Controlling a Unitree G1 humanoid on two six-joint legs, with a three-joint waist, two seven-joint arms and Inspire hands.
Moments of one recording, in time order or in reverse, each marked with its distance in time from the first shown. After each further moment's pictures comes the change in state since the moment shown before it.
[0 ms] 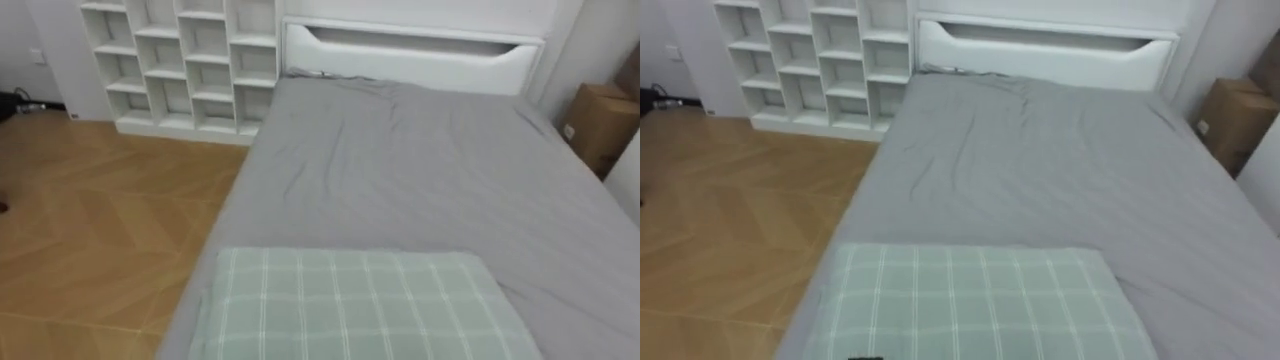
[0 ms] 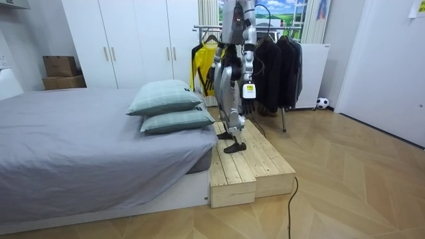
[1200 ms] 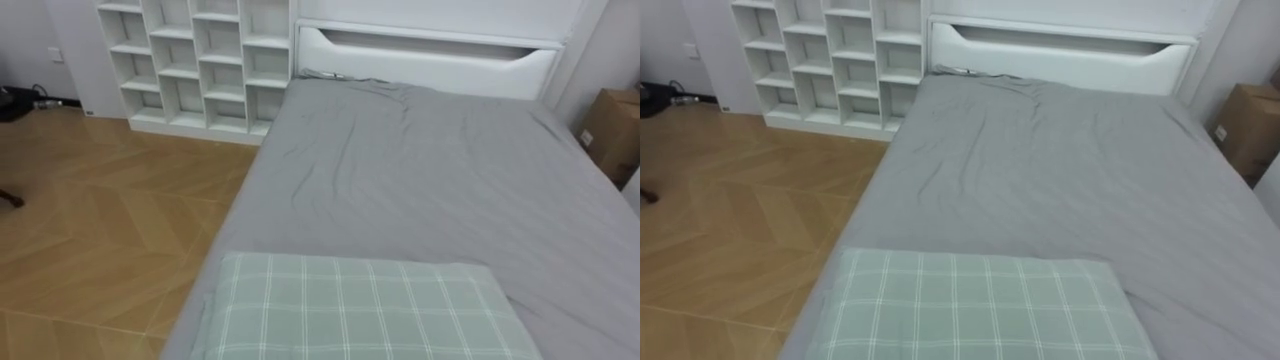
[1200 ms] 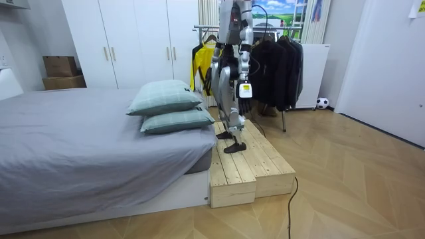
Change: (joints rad) left arm 0.005 -0.034 -0.001 -0.035 0.007 0.041 0.044; right arm 0.022 0.008 0.000 0.009 0.042 0.002 0.042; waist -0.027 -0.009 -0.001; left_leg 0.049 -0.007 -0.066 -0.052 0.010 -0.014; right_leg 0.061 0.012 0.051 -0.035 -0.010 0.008
